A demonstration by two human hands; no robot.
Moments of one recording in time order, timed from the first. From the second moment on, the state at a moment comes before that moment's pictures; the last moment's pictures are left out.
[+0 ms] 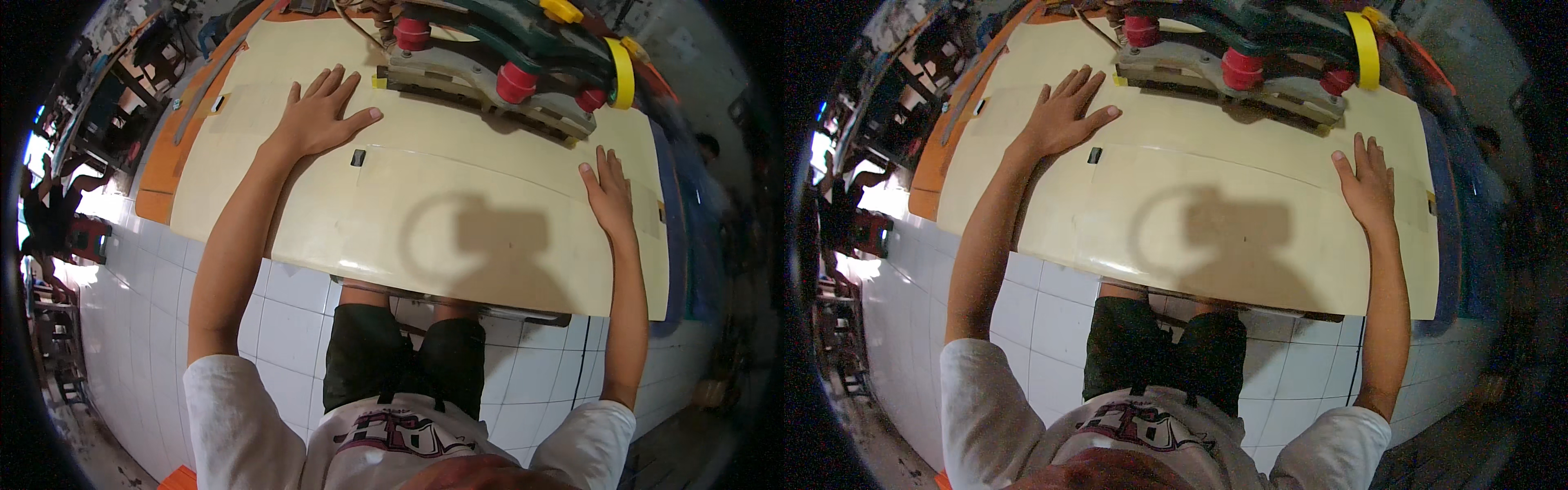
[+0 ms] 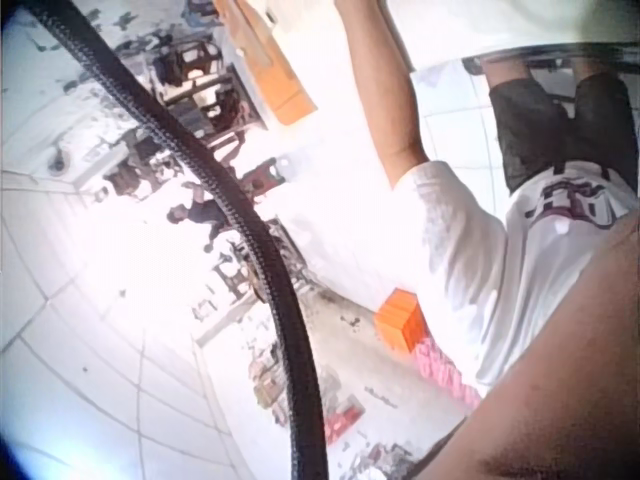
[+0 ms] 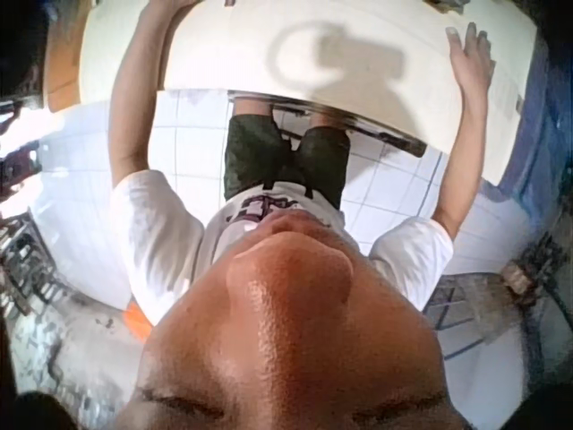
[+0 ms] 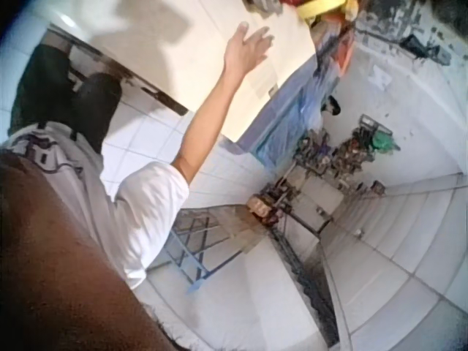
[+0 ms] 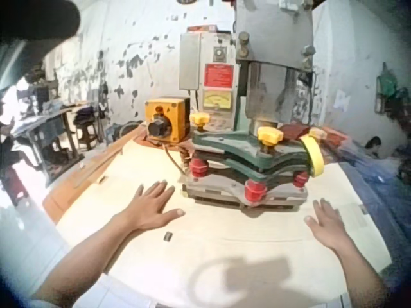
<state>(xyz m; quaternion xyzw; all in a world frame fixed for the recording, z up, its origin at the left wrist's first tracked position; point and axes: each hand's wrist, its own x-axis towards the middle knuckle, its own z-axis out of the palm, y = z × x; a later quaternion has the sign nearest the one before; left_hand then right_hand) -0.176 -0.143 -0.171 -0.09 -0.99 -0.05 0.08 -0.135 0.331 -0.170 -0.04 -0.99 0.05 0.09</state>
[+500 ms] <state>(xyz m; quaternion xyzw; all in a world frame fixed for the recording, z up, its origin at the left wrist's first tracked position) -0.187 -0.164 -0.175 -0.14 -0.88 -0.38 0.24 -0.141 0.357 -0.173 0.01 -0.96 0.19 0.20</state>
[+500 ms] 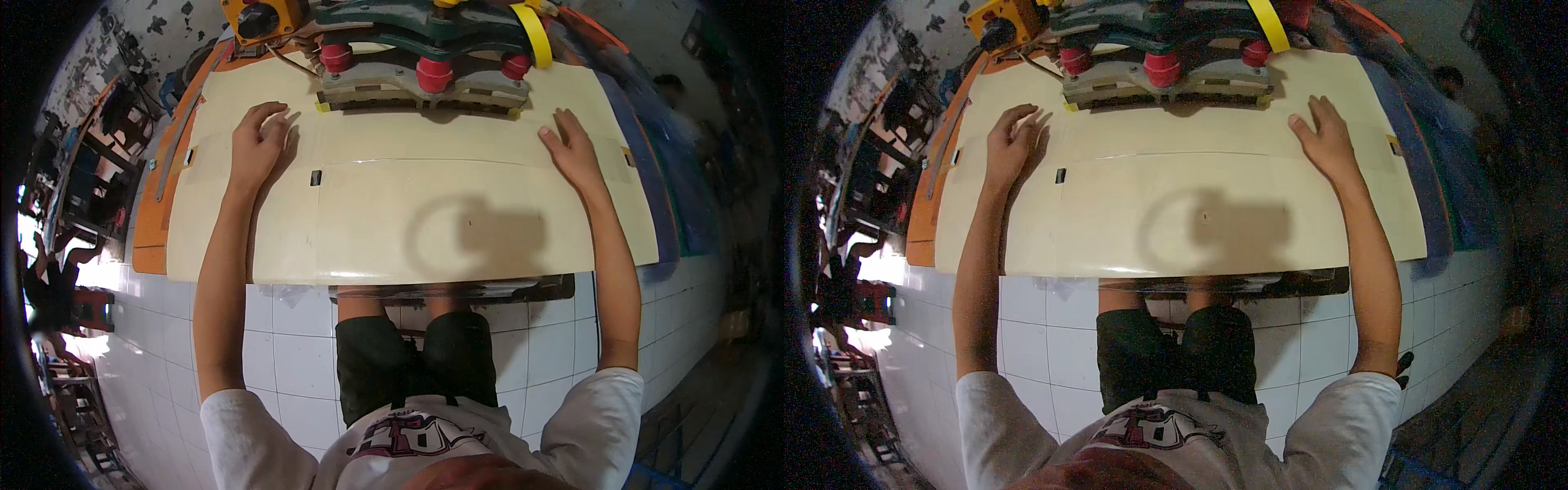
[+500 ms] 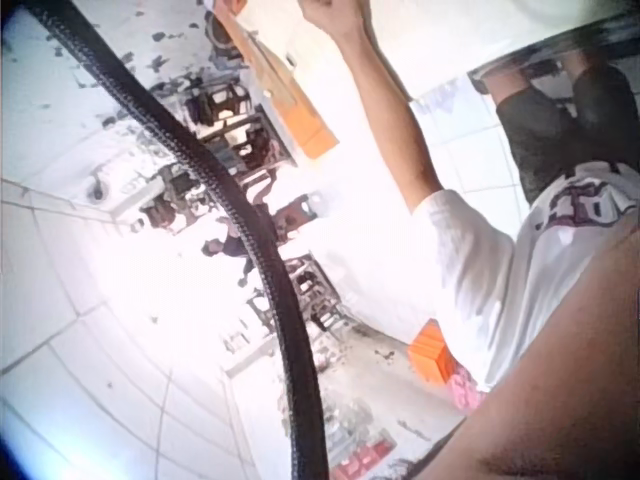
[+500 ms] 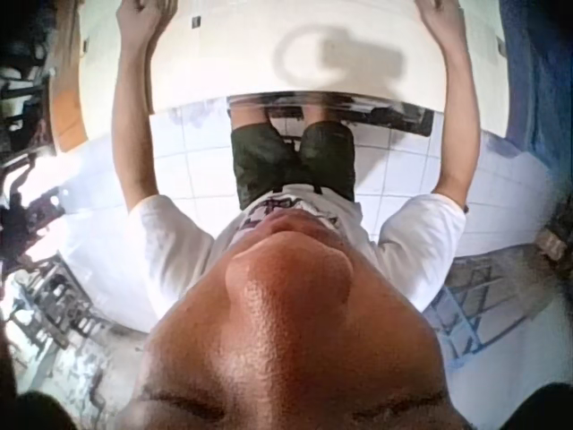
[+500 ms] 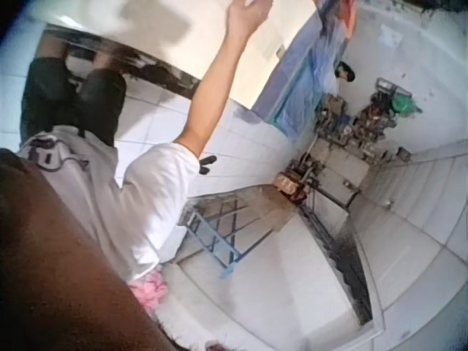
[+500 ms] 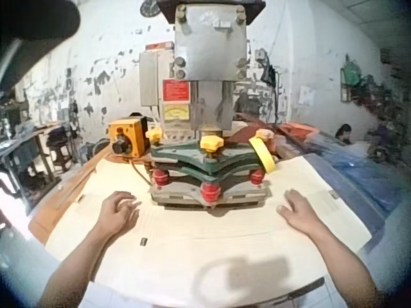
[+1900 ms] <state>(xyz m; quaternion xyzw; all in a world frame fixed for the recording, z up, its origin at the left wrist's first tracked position) -0.192 -0.186 -0.183 -0.05 -0.86 -0.46 0.22 0.009 0.796 -0.108 -0.34 -0.93 0.07 0.10</state>
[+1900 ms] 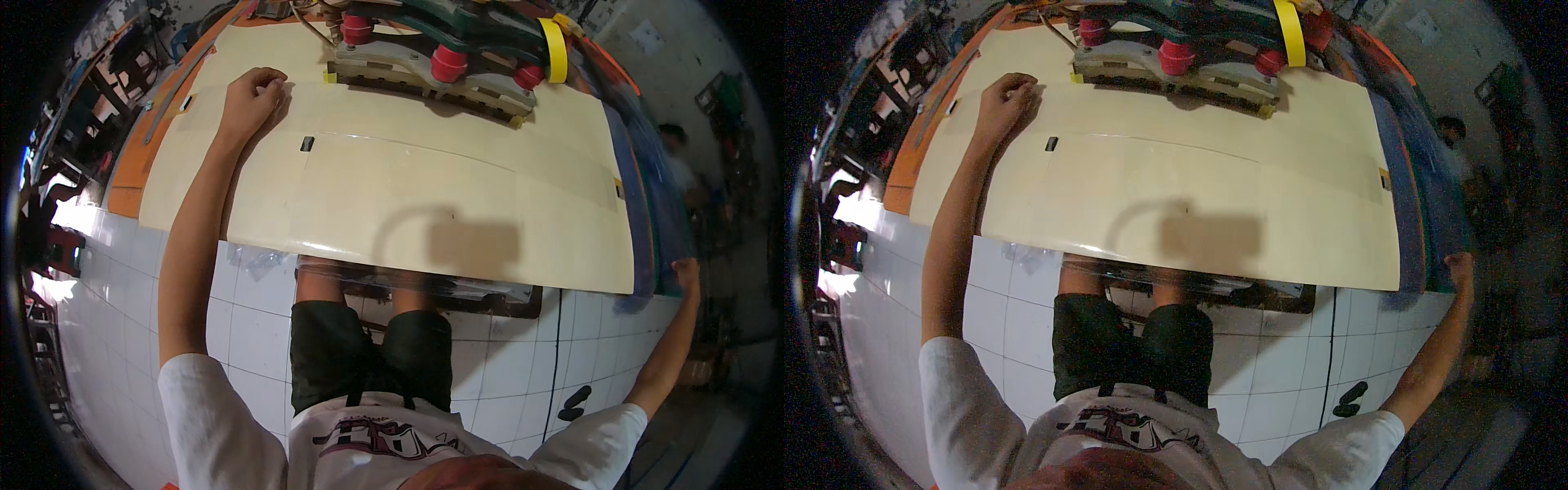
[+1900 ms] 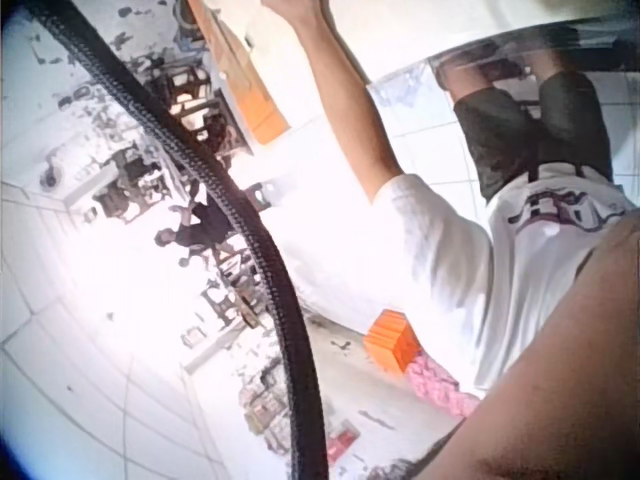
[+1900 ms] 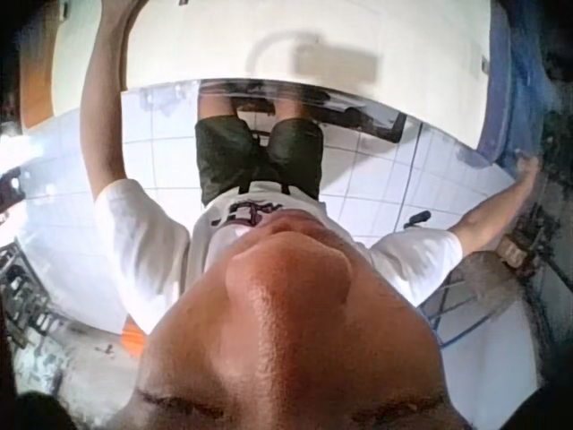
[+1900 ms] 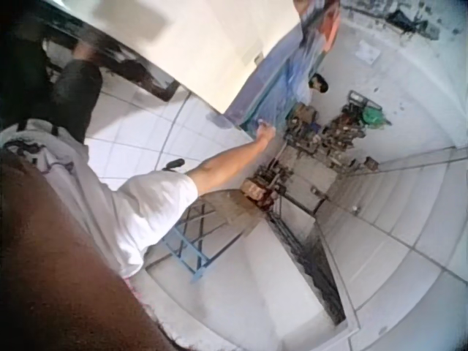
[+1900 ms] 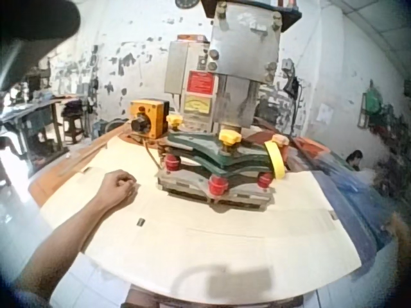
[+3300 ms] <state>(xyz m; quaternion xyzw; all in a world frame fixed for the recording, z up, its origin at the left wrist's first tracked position) -0.198 -0.179 -0.196 -0.09 -0.86 -0.45 0.24 0.035 0.895 -0.103 -0.14 -0.97 -0.09 0.20</state>
